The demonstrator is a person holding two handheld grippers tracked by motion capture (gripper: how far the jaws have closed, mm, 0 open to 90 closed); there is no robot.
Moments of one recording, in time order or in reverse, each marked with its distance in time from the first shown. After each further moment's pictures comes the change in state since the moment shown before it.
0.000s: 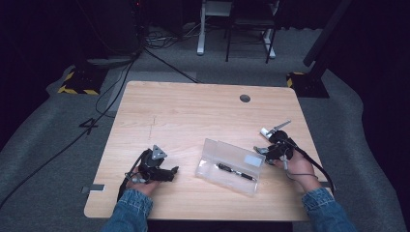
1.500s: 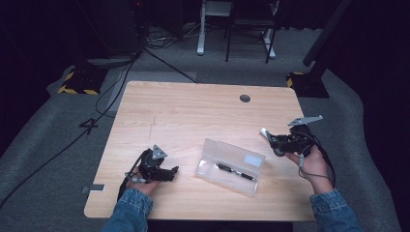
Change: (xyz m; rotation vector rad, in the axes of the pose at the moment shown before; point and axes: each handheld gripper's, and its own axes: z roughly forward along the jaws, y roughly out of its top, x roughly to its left) left arm 0.000 0.000 0.001 -0.001 -0.004 -0.009; right arm -0.006 -0.013 -0.074 -0.321 0.058 0.073
